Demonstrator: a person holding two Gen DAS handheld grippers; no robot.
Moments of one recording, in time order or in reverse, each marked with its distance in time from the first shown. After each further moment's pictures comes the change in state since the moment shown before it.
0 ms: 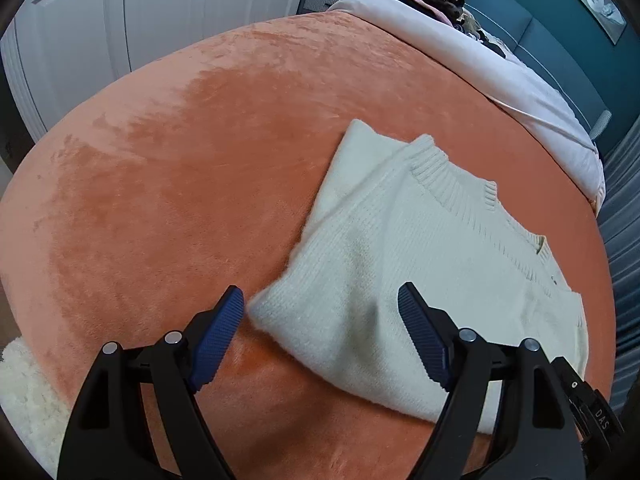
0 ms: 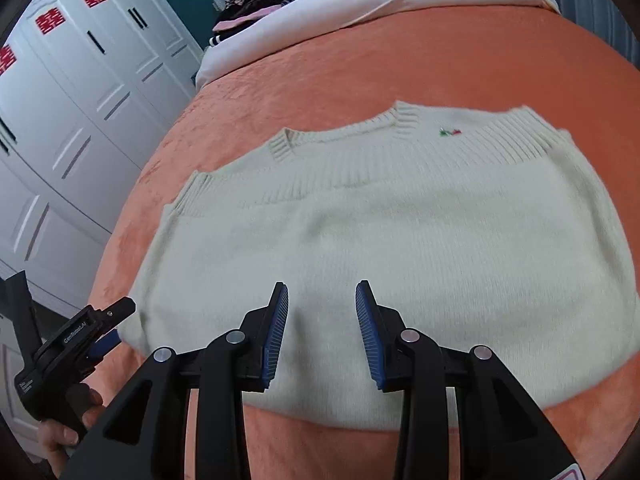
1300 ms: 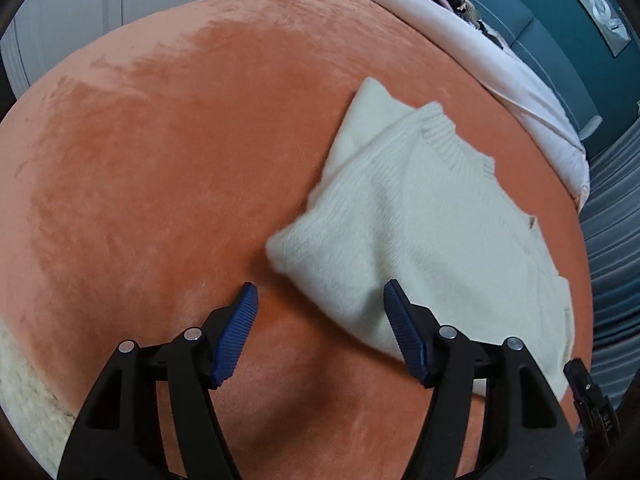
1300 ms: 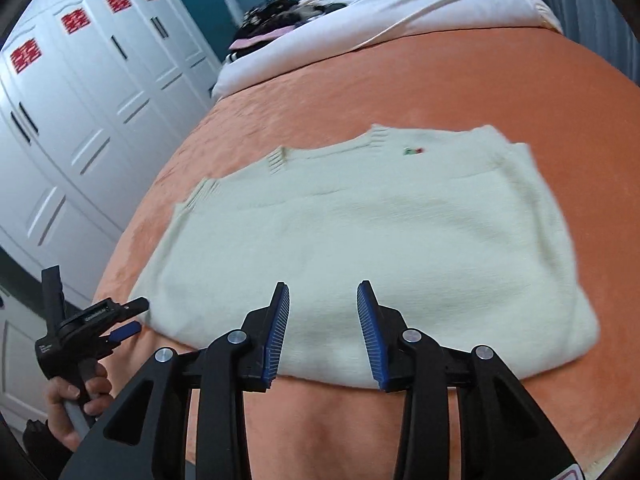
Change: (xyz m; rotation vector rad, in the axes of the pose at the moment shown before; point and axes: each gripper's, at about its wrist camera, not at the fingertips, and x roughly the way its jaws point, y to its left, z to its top) left arm 0.013 0.025 -0.027 -0.047 0.095 -0.078; right arm -0.067 -0.032 -0.026 -0.108 -0.059 0.052
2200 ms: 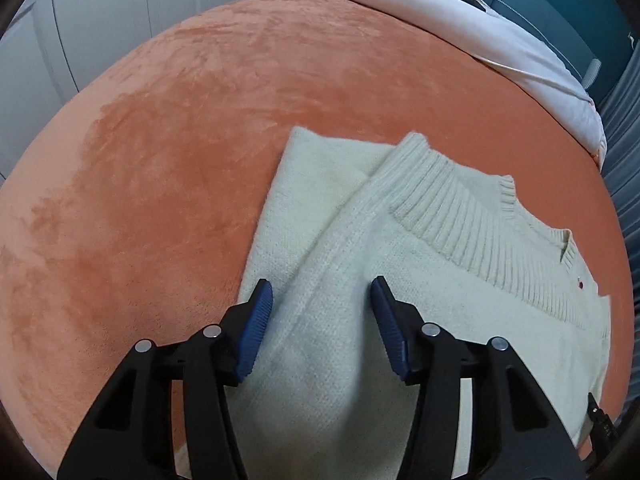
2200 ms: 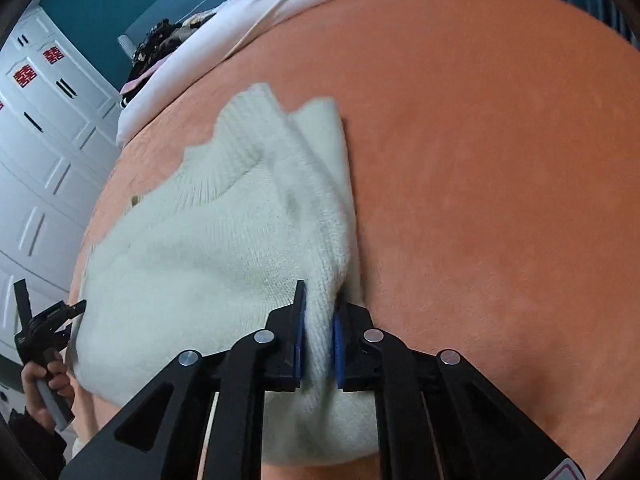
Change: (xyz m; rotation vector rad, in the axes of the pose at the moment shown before) left arm 0.068 -0.071 0.088 0.202 -0.022 0.091; right arm 0.007 -0.184 -0.003 0.328 -0.033 -0.125
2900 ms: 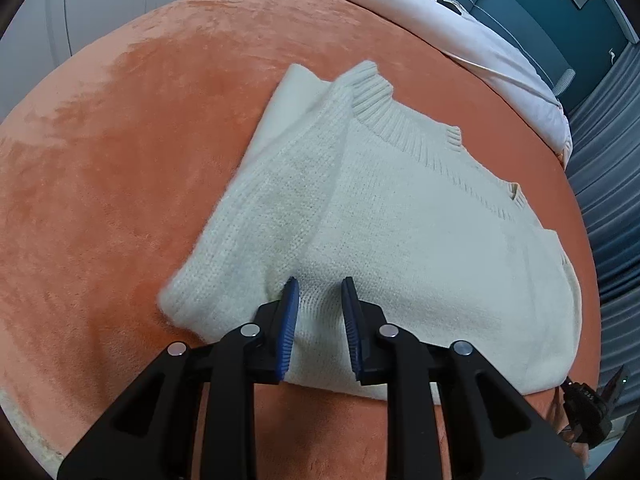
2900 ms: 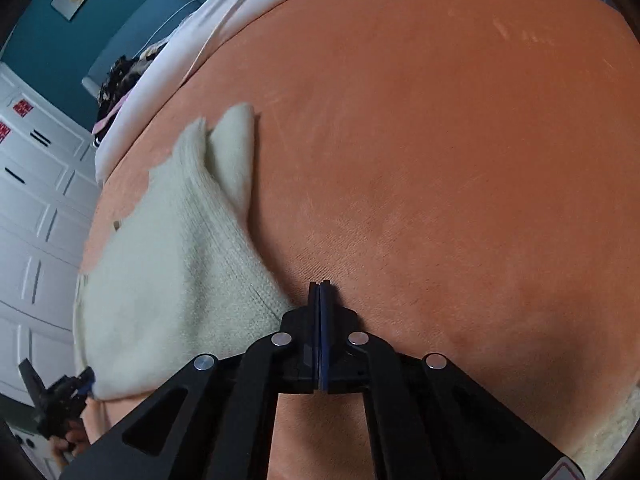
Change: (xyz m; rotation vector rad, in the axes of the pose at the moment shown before) left arm -0.054 0.014 -0.077 -0.045 0.030 -0.154; right arm -0.042 -0.041 -0.013 0.185 -0.012 -0.064
